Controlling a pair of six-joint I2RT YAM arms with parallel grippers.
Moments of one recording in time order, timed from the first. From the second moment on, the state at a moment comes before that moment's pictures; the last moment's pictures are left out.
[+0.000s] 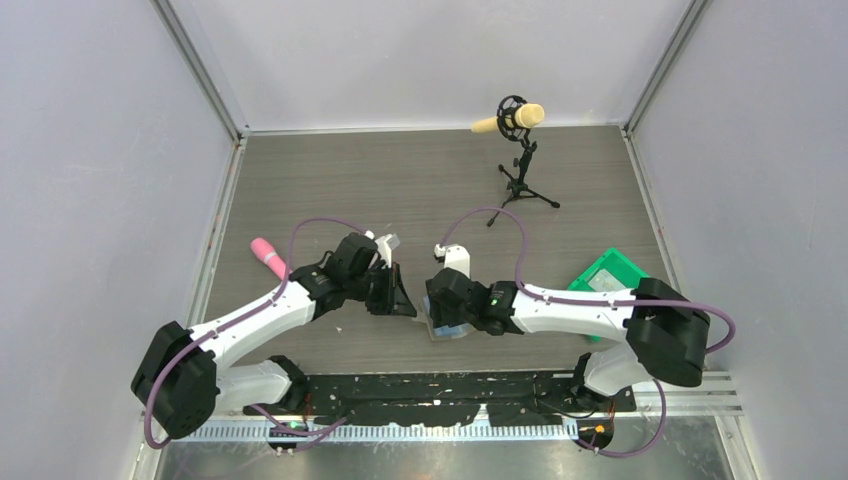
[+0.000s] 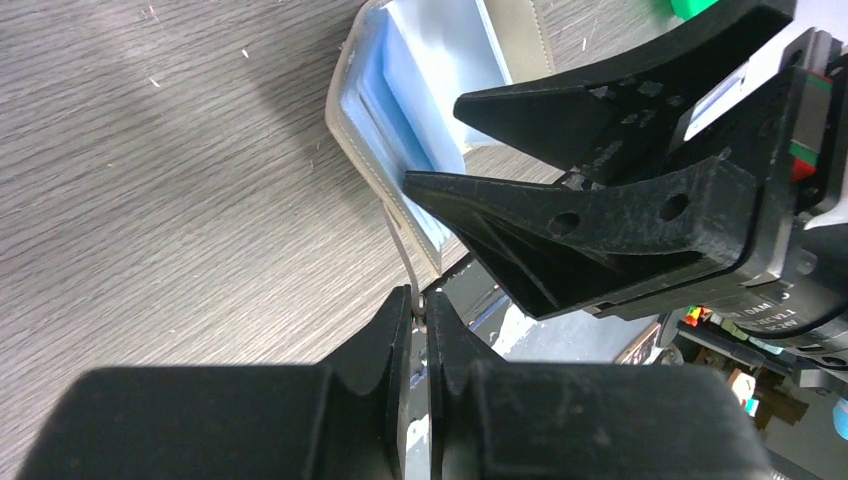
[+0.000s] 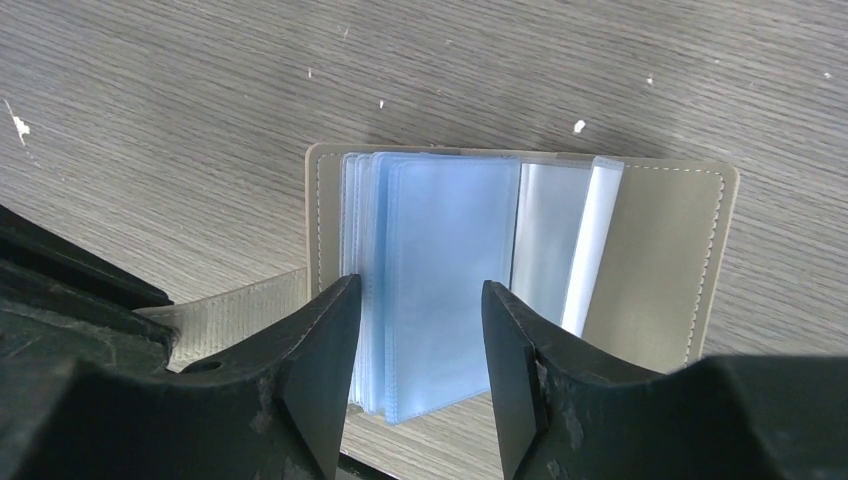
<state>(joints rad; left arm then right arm) -0.69 1.16 0.66 -0.33 0.43 -0.73 1.12 1.44 0.79 -0.27 0.32 0.74</state>
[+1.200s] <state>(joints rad) -0.69 1.21 0.65 -0.36 0.33 -0.67 1.07 1.28 0.65 -0.38 0.43 0.74</state>
